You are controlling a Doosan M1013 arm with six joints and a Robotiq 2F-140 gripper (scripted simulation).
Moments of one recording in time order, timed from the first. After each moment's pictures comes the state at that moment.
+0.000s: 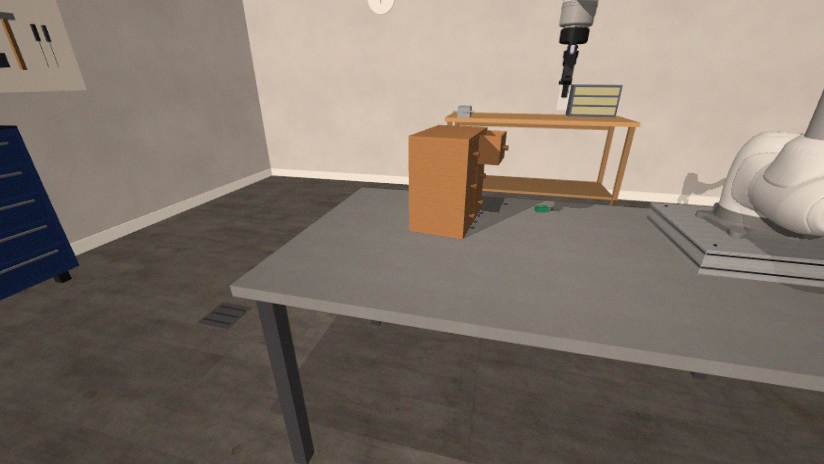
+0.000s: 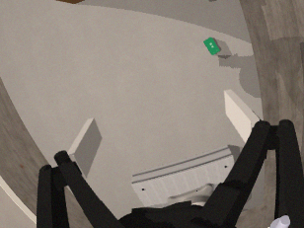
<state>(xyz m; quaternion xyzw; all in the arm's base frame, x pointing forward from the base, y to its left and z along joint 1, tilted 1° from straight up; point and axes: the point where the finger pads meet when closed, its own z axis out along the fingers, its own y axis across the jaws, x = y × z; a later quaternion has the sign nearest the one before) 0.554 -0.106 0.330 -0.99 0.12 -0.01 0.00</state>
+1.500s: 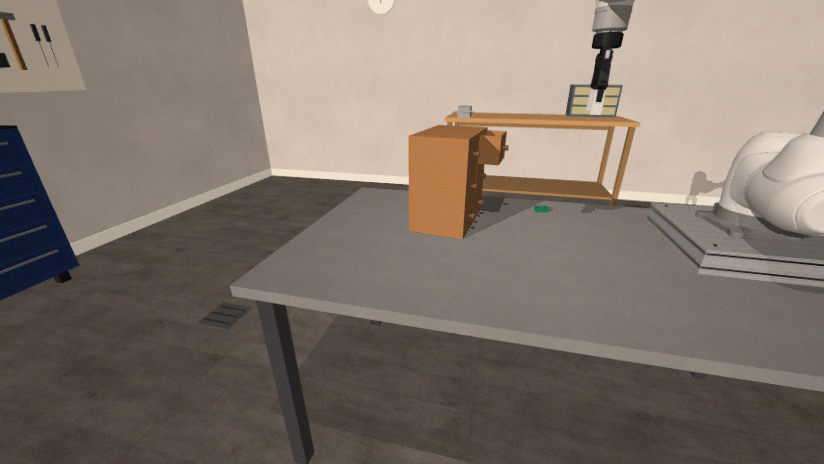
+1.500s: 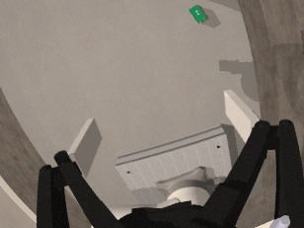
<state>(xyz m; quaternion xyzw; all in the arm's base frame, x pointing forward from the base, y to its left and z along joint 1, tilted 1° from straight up) 0.458 -0.108 0.318 -0.99 0.12 -0.01 0.00</state>
